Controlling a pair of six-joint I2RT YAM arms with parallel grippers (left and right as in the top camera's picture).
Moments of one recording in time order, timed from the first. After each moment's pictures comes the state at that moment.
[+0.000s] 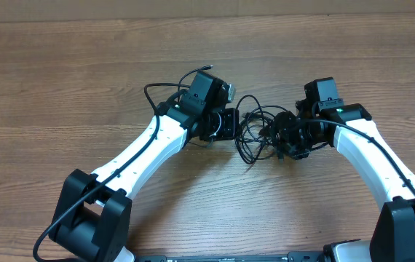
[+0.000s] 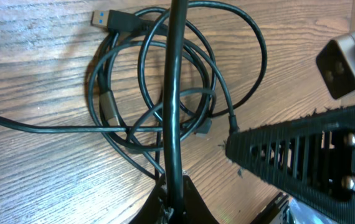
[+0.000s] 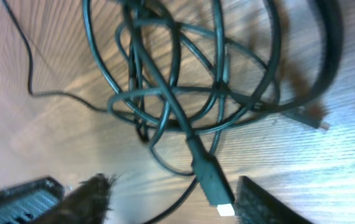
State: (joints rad) left arm -0.54 1.74 1.25 -0.53 0.49 -0.59; right arm 0.16 1.57 1.04 -0.79 -0.52 0.77
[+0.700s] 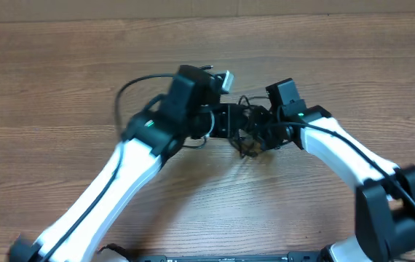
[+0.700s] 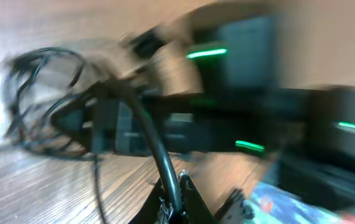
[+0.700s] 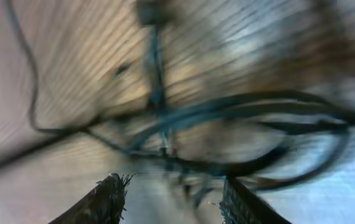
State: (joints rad) left arm -0.55 1.44 1.25 -0.53 0.52 -0.58; right arm 0.35 1.71 1.04 -0.49 -0.33 0.93
